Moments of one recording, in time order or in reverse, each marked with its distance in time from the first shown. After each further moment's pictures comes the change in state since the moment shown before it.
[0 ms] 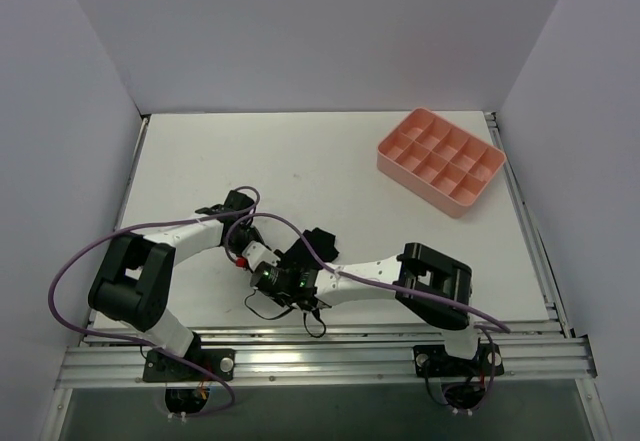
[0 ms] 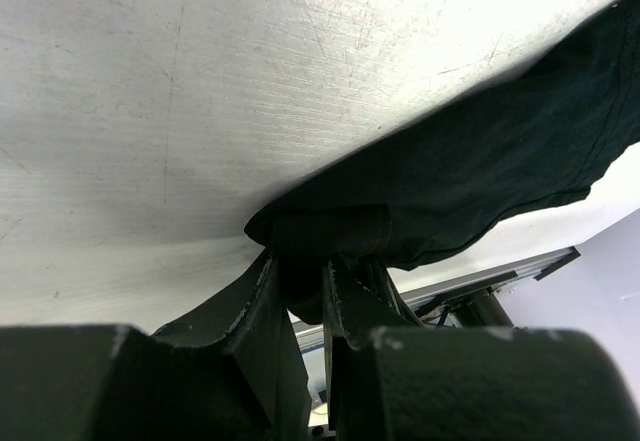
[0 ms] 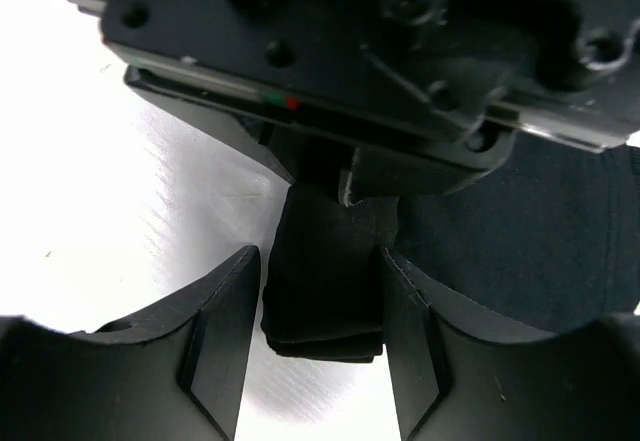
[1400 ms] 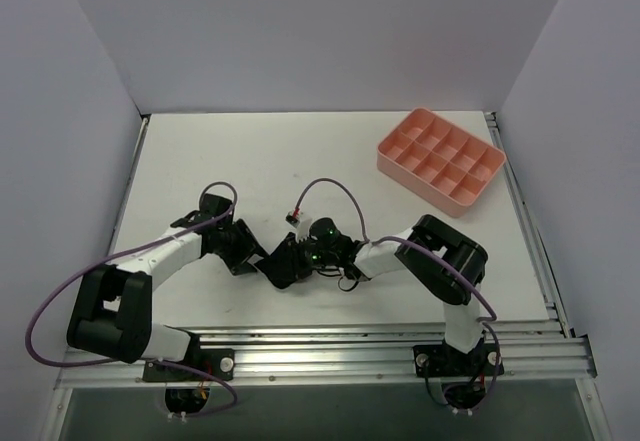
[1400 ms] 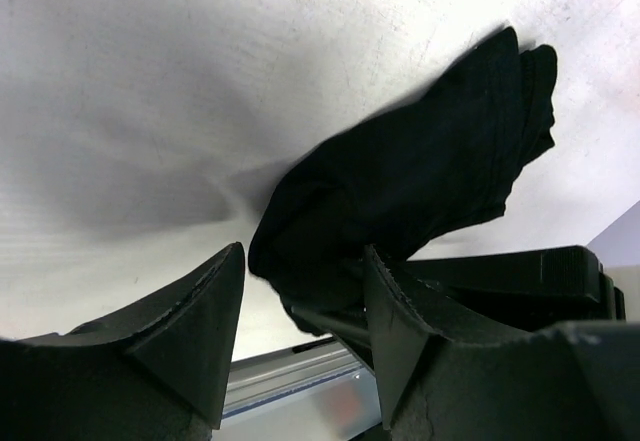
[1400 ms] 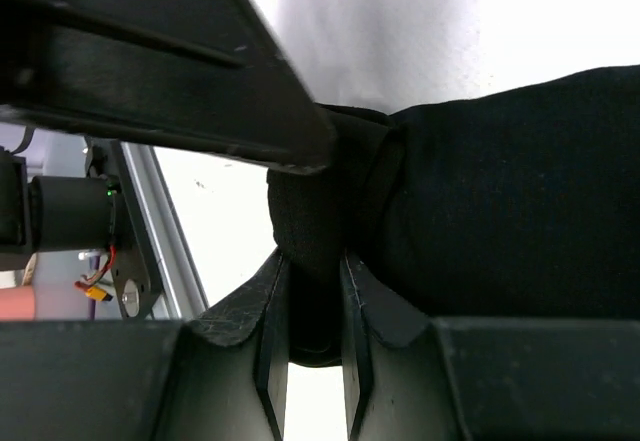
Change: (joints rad) left arm 0.106 -0.206 -0.109 0.061 -0.058 0.005; right arm -0.372 0.004 -0.352 0.779 -0.901 0.468
